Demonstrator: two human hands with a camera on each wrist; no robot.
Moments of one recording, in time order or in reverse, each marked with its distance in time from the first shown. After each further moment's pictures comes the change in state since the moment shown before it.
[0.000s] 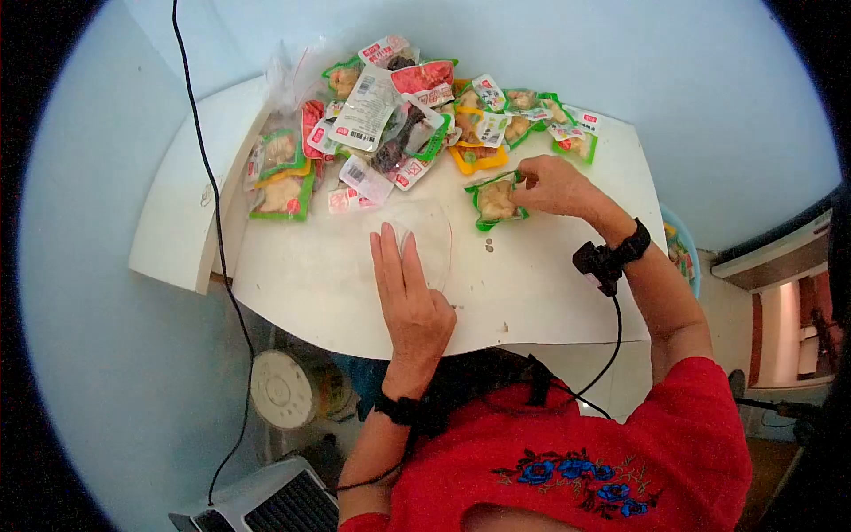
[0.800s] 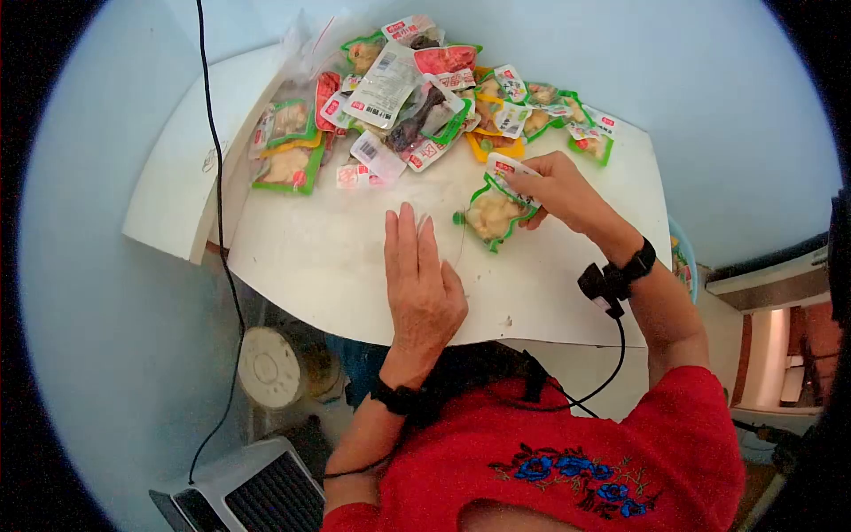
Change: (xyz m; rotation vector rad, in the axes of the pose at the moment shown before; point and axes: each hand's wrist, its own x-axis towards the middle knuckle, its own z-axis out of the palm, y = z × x) left_hand 0.001 0.001 0.000 -0.023 0.002 0.020; right_hand -0.017 -0.041 0.009 0.656 -0.077 0.074
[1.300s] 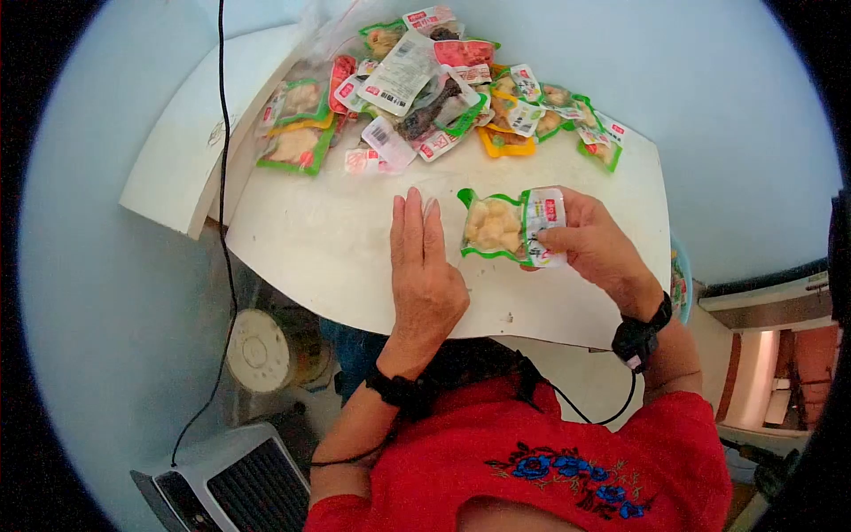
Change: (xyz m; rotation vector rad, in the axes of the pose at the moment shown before) left_hand 0.000 -0.003 0.002 -0.048 -0.011 -0.040; right_hand -0.058 0.004 0.018 0.516 -0.115 0.032
